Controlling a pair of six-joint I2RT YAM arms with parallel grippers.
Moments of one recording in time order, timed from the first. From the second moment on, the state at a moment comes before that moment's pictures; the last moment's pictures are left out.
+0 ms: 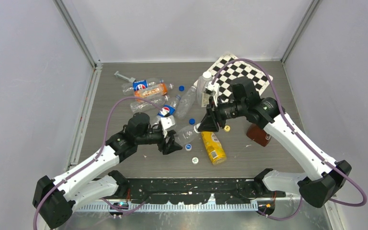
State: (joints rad) left arm -0.71 0.92 0.63 -0.15 0.58 0.13; right arm 0.60 1.19 1.26 -0.73 -0.77 -0.07
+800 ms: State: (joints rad) left arm -0.71 0.91 0.64 -0.11 0.32 0.23; right arm 0.59 1.33 1.35 -0.71 -0.49 0.49
